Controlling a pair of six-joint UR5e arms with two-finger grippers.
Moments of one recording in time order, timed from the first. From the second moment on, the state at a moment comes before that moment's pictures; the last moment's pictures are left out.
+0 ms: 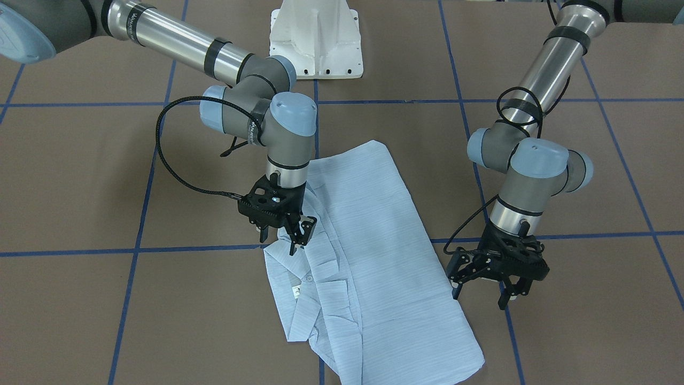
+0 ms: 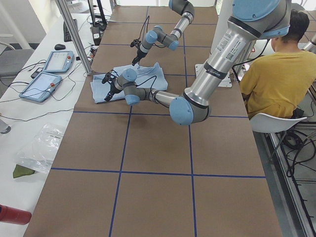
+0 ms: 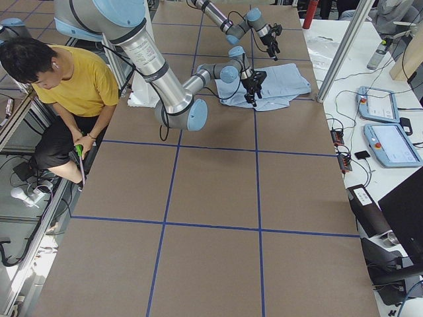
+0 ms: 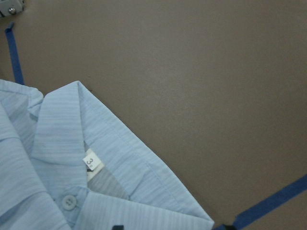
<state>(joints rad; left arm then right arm) -0.85 -2.19 -1.09 -2.59 -1.65 -0.84 0.54 -0.71 1.26 -1.42 1.41 1.65</state>
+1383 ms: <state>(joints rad) -0.85 -2.18 -1.10 -2.59 -1.65 -0.84 0.50 -0.72 1.26 -1.45 1.34 1.65</state>
